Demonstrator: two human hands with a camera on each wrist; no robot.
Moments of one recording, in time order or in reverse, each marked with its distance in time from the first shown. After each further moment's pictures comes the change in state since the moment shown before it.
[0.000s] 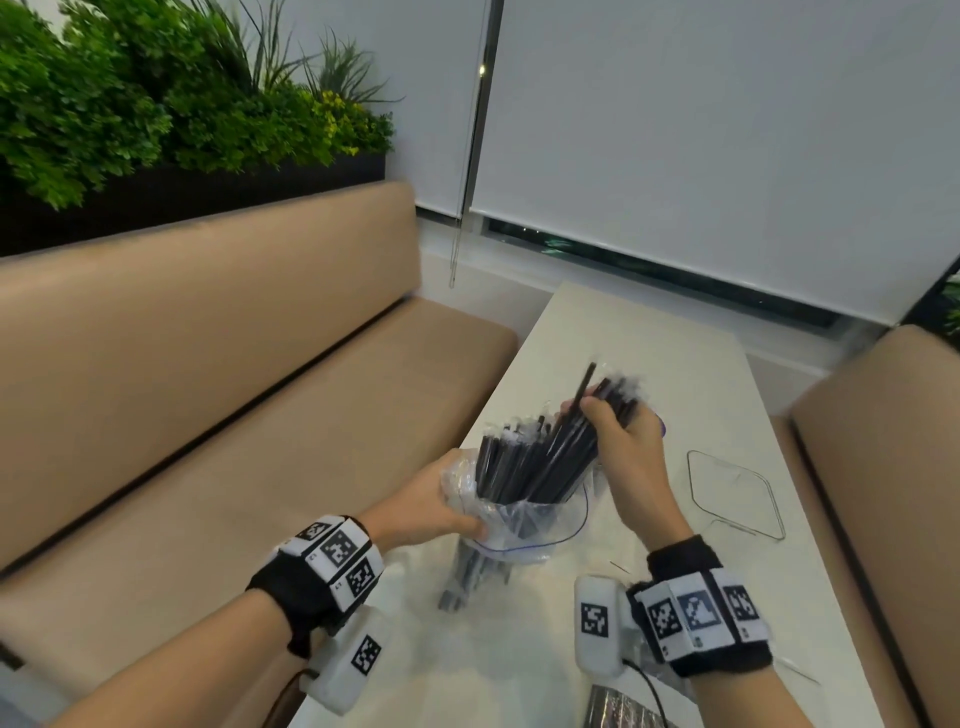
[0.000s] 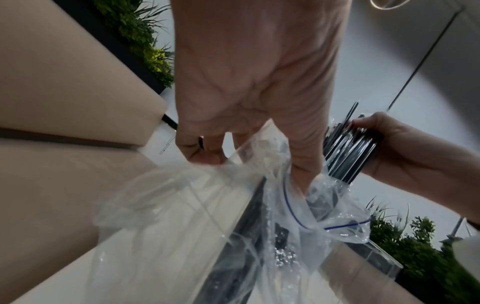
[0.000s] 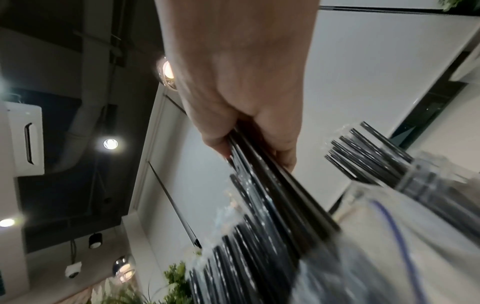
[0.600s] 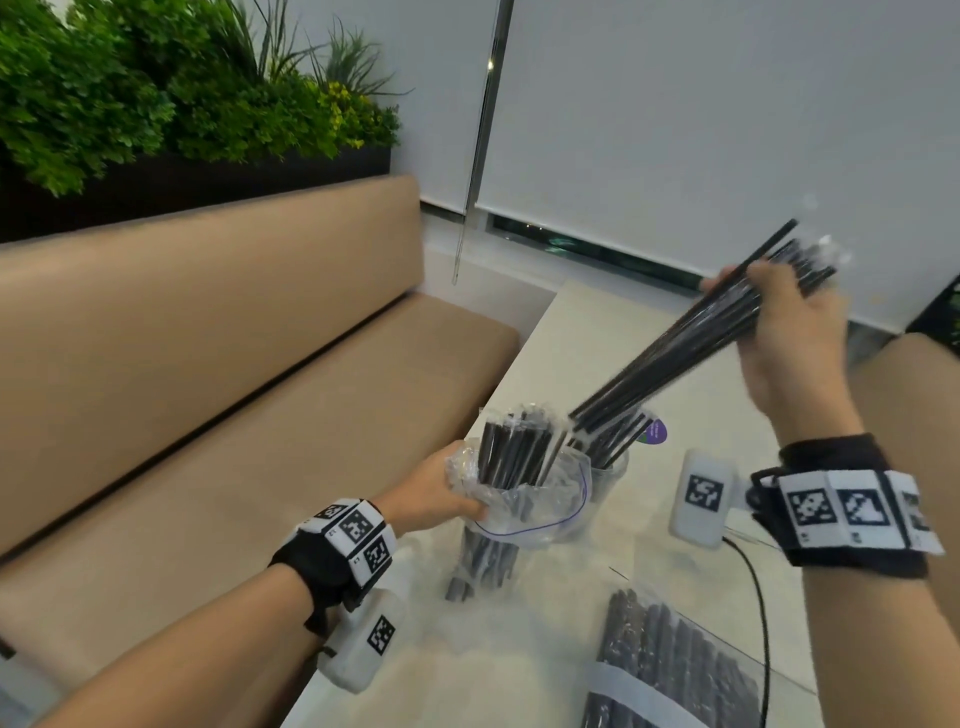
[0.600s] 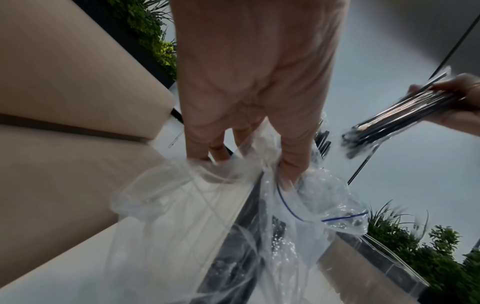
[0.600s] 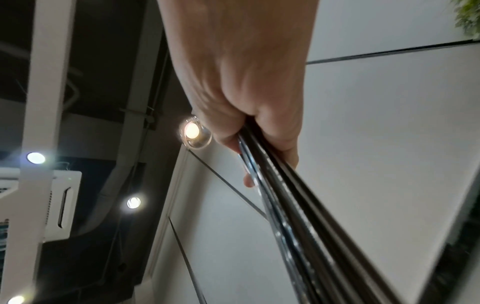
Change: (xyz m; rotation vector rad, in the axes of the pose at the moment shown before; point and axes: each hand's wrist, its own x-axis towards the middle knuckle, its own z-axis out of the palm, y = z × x) left_hand 0.016 0.009 0.003 0.026 0.060 -0.071; right_hand 0.063 -0.109 -0.059 0.309 0.191 -0.224
